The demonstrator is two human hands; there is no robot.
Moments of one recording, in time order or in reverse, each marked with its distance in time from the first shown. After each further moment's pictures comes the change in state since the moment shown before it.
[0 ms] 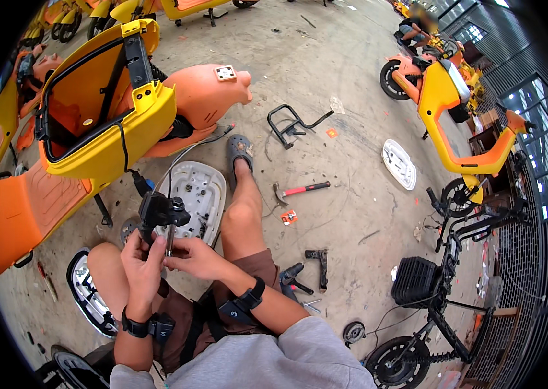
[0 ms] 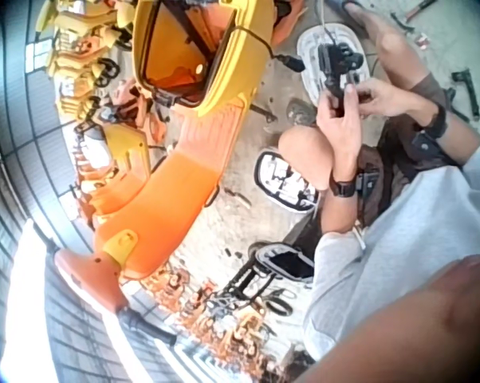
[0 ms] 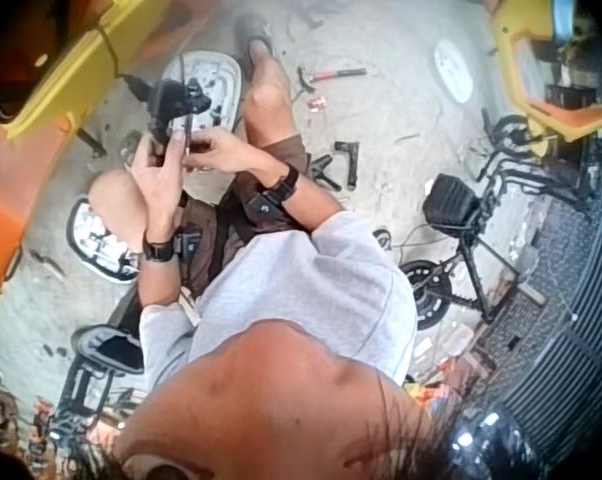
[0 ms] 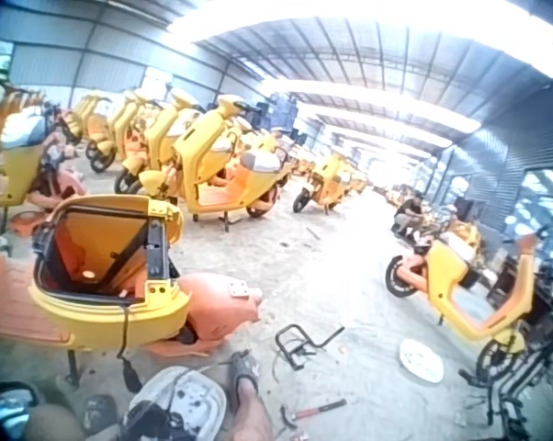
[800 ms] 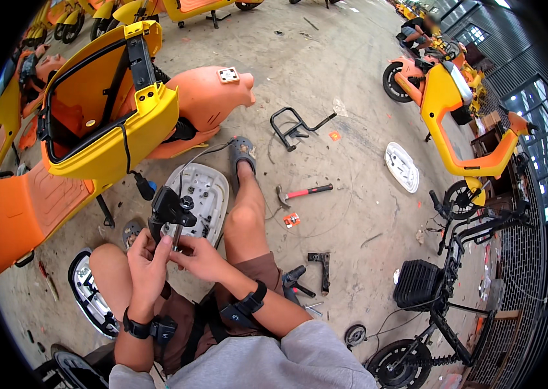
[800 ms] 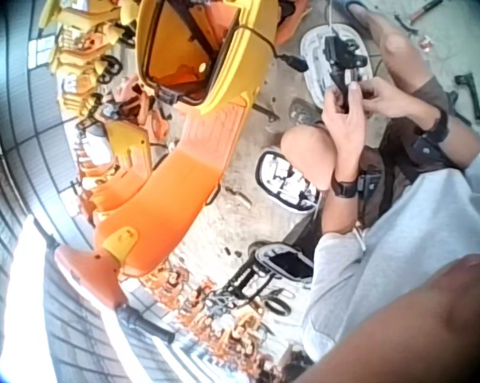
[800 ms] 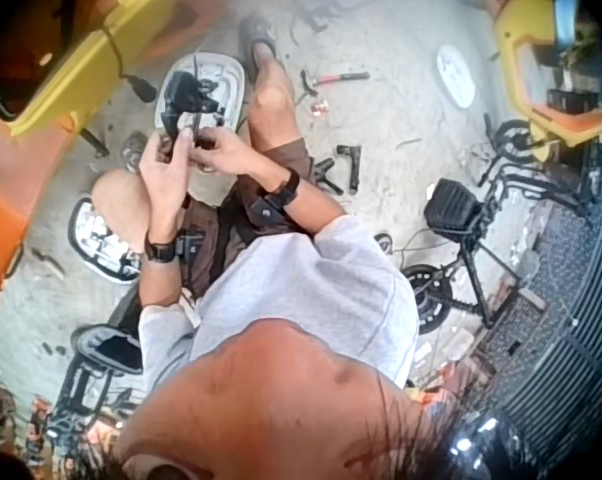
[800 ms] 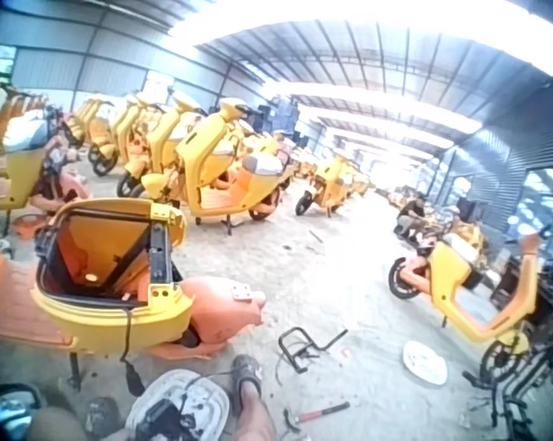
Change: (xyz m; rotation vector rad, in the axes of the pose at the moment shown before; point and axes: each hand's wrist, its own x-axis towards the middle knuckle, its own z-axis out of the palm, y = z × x) left_hand 0.002 -0.001 0.002 0.016 -0.067 -0.028; right_hand 0.001 0.006 0.004 0.020 0.187 0.006
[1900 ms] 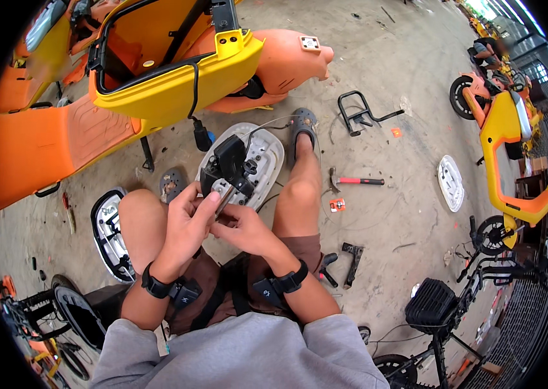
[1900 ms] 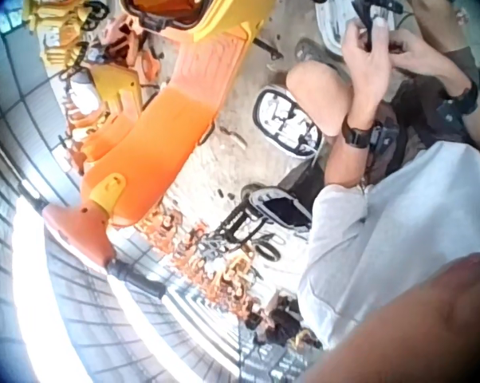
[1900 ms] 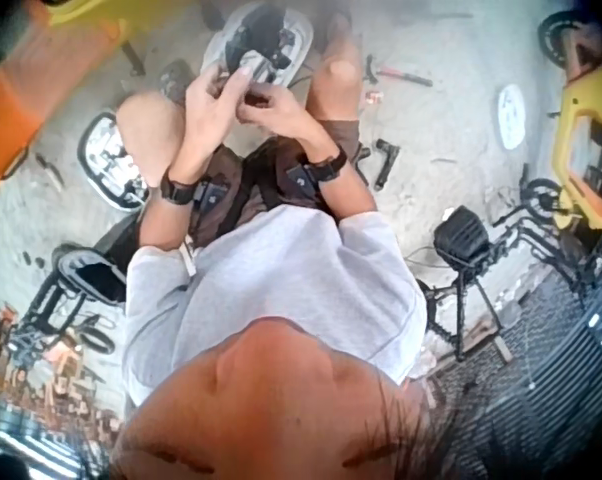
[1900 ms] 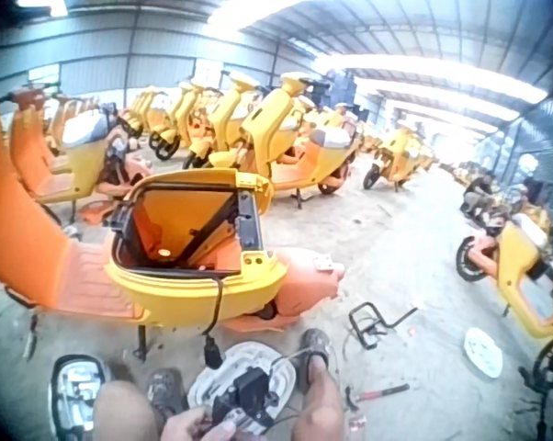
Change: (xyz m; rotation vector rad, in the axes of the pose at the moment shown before) left_hand -0.001 0.007 -0.004 -0.127 -0.020 -0.127; right_hand -0.005 -0.014 -0.001 -0.100 -0.121 0.000
